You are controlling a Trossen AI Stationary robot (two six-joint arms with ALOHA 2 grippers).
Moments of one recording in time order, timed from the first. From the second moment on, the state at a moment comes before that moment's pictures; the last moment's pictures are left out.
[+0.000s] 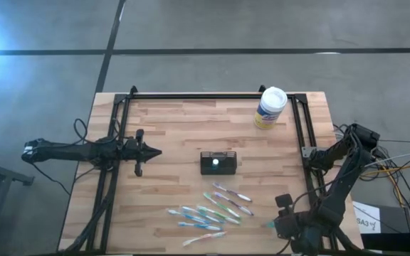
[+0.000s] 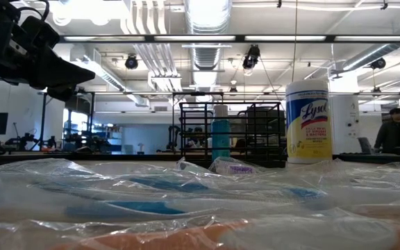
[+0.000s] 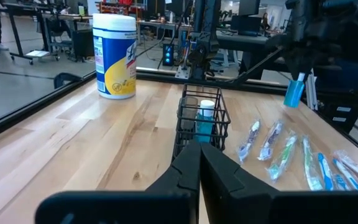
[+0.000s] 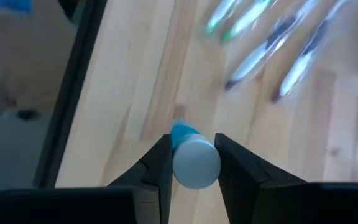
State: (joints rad) left arm -0.02 0.27 0.01 0.13 -0.10 -0.11; right arm 1.04 1.56 1.13 -0.84 0.36 0.78
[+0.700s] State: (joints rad) left arm -0.02 0.27 0.01 0.14 -0.10 -0.14; right arm 0.76 1.43 1.21 -0.86 0.48 0.75
